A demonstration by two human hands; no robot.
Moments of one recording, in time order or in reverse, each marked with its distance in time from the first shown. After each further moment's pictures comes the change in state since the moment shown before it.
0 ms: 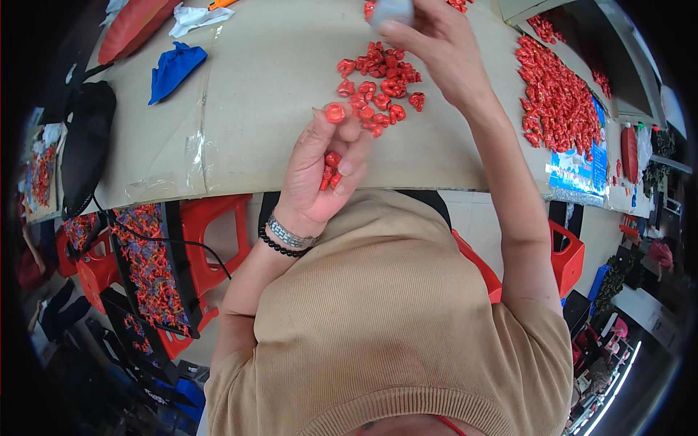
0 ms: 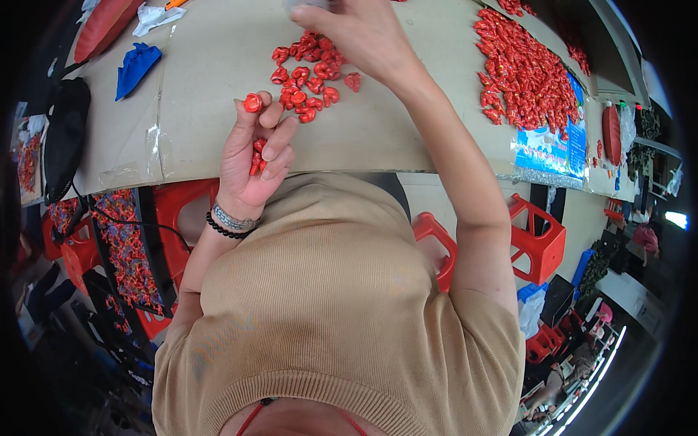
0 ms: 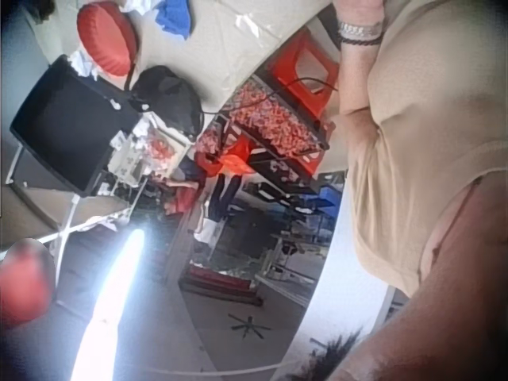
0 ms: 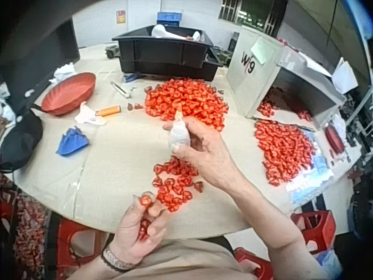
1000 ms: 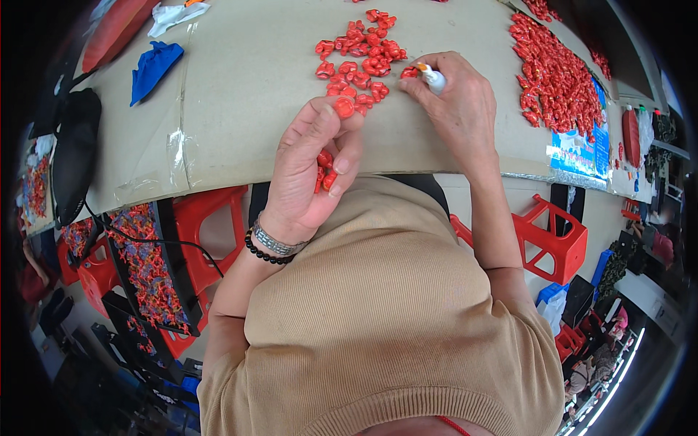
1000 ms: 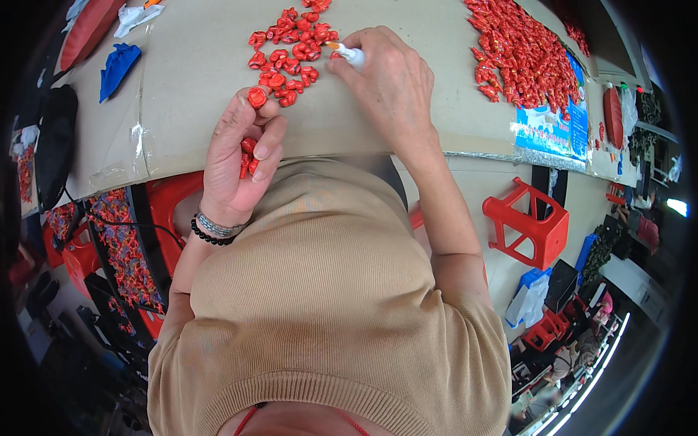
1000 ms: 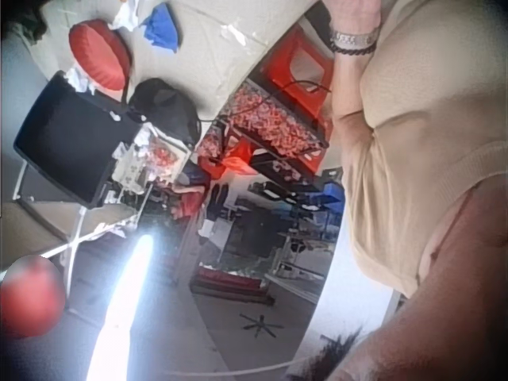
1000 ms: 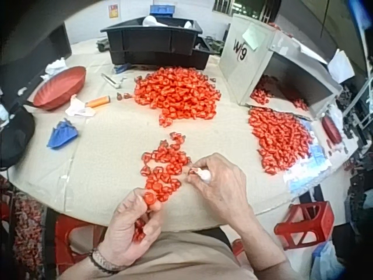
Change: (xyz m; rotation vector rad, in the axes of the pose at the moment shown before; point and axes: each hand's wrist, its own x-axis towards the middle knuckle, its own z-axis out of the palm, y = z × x) left_hand -0.009 -0.009 0.018 0.242 0.199 0.008; right_hand -0.086 0.024 0.002 -0.955 0.305 0.080
